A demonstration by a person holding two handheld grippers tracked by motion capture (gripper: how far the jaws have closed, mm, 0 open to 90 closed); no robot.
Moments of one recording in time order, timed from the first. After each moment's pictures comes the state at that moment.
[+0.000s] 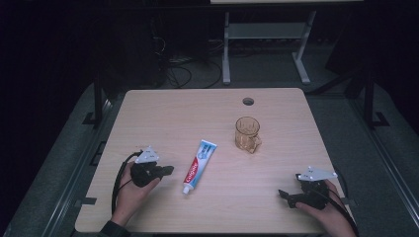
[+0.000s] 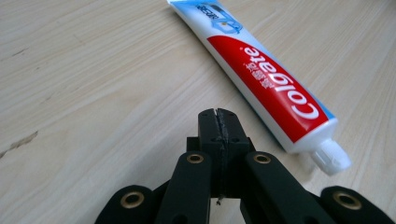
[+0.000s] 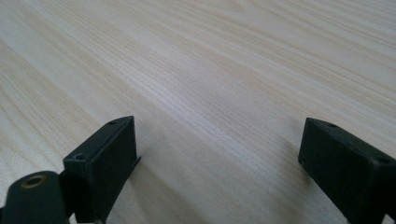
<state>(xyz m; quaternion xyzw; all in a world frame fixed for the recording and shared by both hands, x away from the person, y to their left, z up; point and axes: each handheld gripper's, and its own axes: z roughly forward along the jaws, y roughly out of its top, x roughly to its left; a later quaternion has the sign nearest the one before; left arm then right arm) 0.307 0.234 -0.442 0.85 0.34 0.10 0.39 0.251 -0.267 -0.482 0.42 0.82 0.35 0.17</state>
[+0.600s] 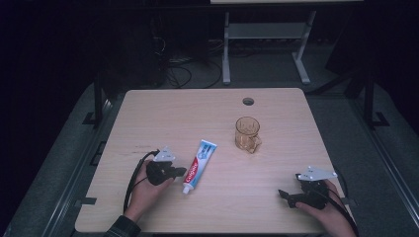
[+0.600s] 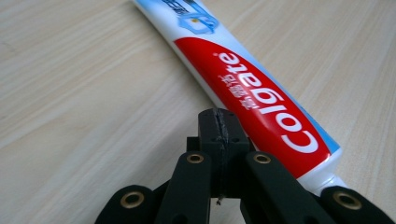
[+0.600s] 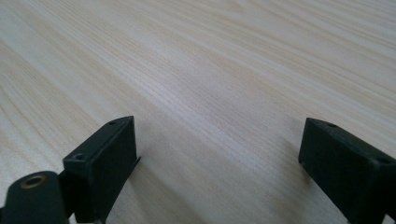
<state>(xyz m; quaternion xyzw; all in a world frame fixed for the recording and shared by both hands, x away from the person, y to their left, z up) 0.316 0.198 -0.457 0.87 0.31 0.08 0.37 0.251 -0.267 -0.482 0.42 0.82 0.35 0.17</state>
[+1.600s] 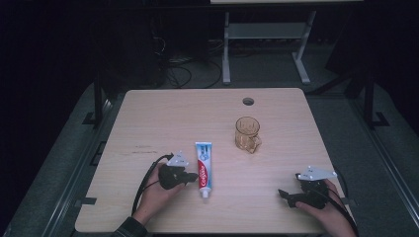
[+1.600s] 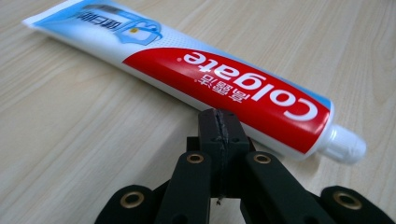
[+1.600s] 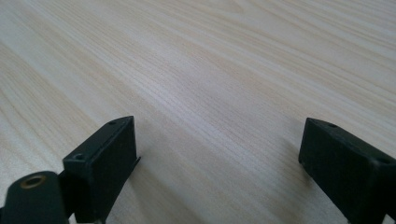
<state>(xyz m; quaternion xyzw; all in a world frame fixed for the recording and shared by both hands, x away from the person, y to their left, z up) 0.308 0.166 -0.458 0.89 0.27 0.05 0.37 0.252 -0.267 -0.482 0.42 0.82 0.35 0.17</state>
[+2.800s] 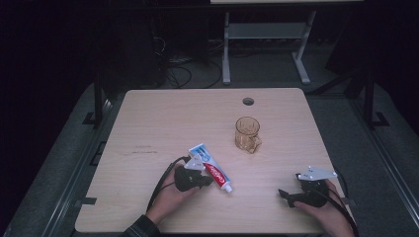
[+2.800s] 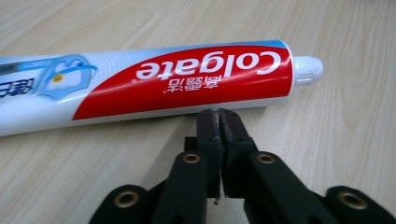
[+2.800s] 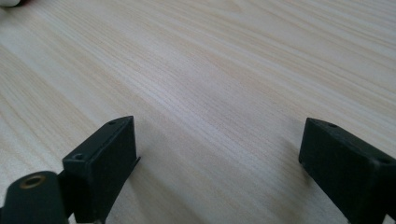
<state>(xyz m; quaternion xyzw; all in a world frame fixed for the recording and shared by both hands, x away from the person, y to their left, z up) 0.305 0.126 -0.461 0.90 0.22 0.04 0.37 0.252 -0.267 -0.482 0.43 0.82 0.35 0.17</state>
